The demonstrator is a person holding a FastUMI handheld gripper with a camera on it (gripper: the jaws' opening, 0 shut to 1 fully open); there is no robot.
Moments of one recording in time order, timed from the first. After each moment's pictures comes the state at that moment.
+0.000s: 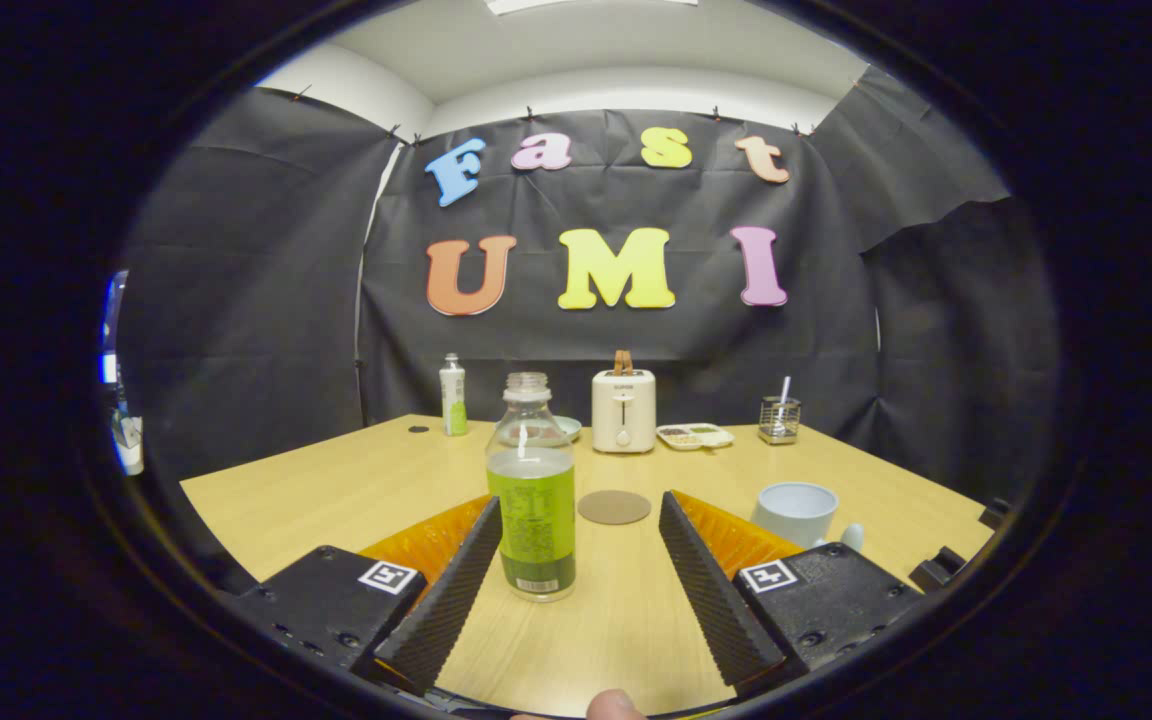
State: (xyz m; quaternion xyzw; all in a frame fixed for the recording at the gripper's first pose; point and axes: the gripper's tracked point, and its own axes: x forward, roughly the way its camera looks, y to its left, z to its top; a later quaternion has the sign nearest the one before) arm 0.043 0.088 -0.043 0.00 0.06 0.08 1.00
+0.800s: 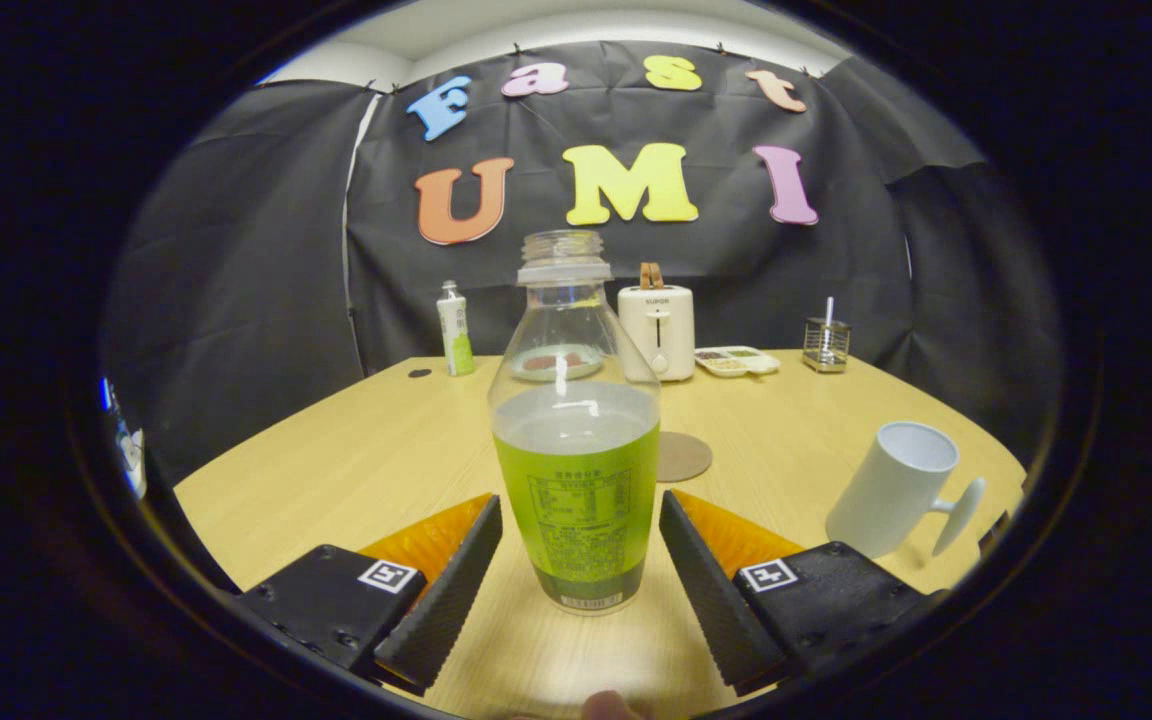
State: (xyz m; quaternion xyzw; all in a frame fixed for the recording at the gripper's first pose) arm 0.111 0.125 -0.088 0.02 0.18 0.09 0.98
